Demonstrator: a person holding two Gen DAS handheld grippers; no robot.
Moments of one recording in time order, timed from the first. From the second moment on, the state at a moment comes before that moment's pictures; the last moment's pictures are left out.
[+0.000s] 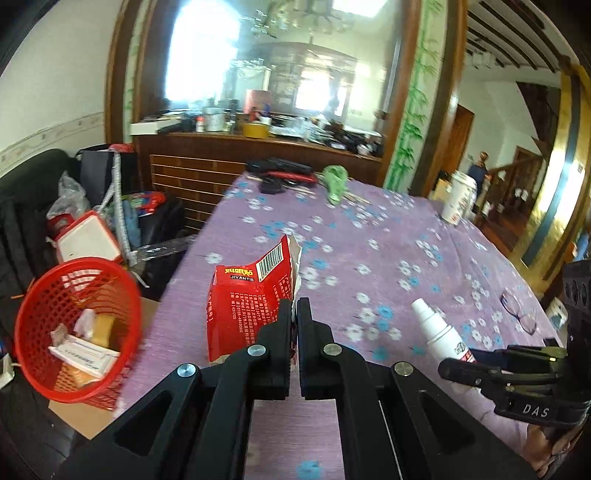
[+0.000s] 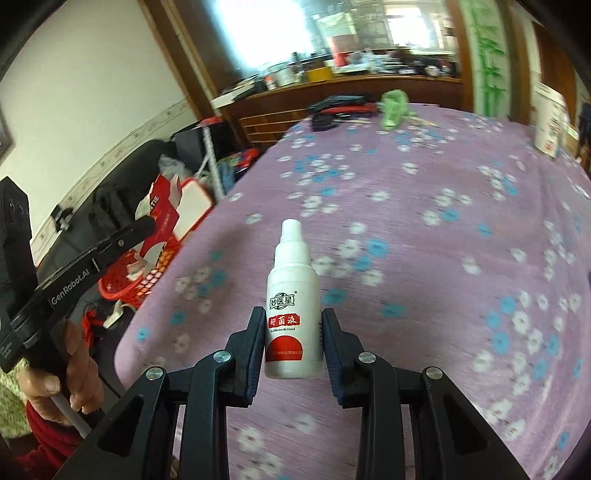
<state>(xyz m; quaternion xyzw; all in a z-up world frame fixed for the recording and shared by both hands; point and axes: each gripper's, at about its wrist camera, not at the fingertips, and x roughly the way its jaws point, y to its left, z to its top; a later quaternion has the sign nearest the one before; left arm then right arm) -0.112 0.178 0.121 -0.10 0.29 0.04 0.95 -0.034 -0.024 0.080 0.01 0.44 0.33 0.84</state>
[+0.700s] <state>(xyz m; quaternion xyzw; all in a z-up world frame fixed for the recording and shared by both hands) -0.170 0.369 0.117 -0.17 0.28 0.19 0.92 -0.039 0.196 0.117 -0.06 0.42 0.46 0.78</state>
